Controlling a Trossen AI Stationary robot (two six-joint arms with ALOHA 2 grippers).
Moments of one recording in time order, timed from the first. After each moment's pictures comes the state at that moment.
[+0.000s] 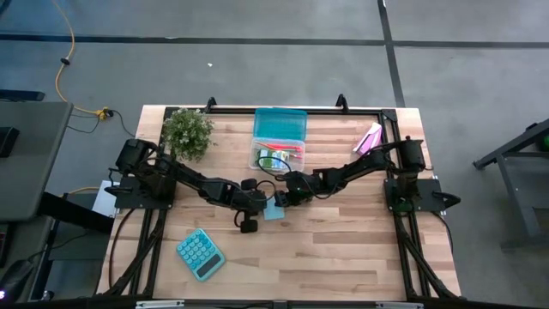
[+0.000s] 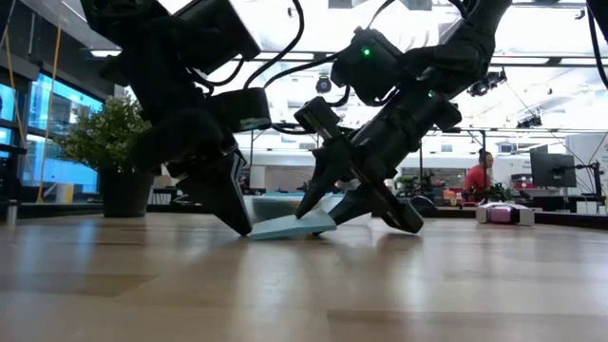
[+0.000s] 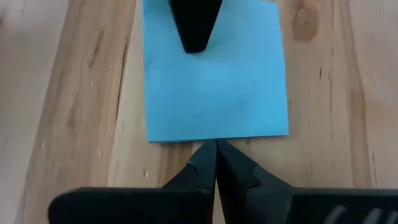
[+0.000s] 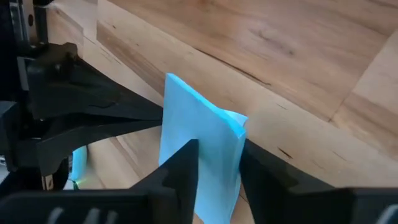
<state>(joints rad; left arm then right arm) -0.08 1.78 0.83 -0.05 -0.14 -0.21 0.04 1.96 0.92 0.22 -0.17 1.29</state>
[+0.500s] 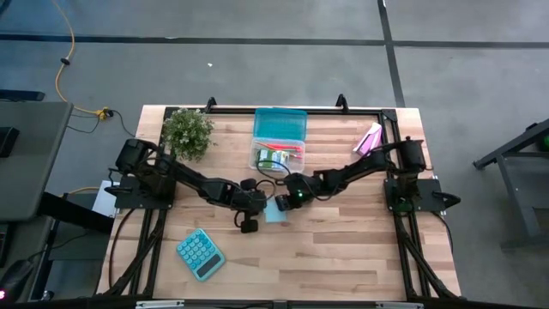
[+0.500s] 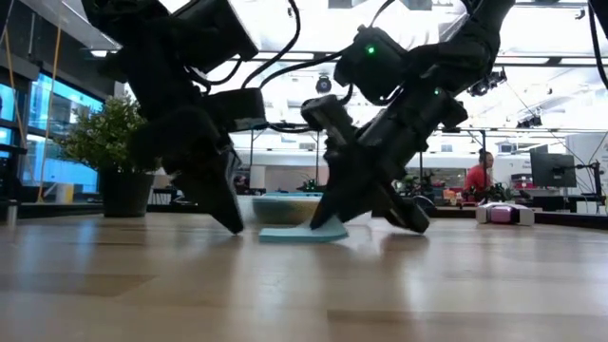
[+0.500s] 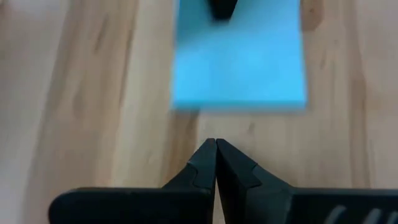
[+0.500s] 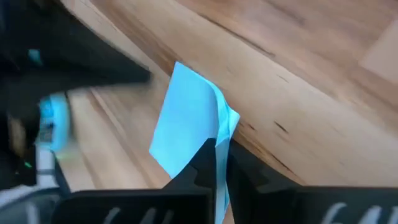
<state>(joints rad) -0.07 1.76 0.83 -0.08 -0.13 -0.23 0.04 1.92 0.92 0.21 -0.19 1.19</state>
